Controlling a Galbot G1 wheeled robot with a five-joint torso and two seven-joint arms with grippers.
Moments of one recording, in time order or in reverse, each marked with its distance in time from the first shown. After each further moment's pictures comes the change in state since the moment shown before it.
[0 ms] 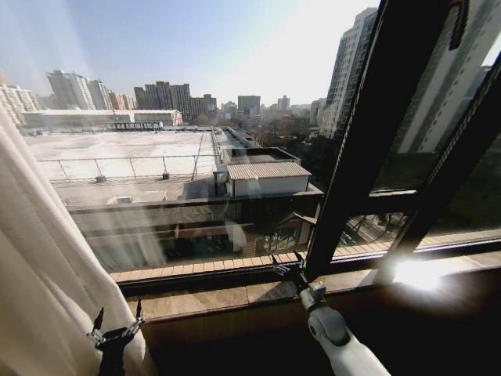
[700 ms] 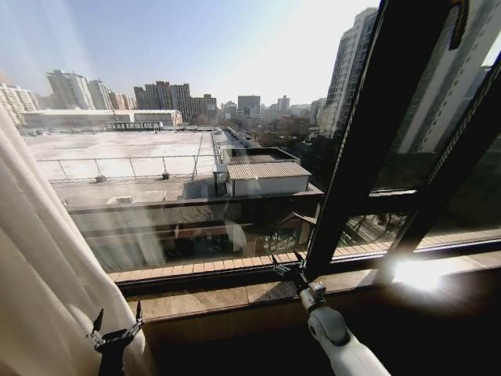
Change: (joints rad) left arm 0.000 -0.001 -0.002 0.006 0.008 -0.010 0.003; right arm 0.000 0.000 0.000 0.000 0.000 0.000 0.000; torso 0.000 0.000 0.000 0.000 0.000
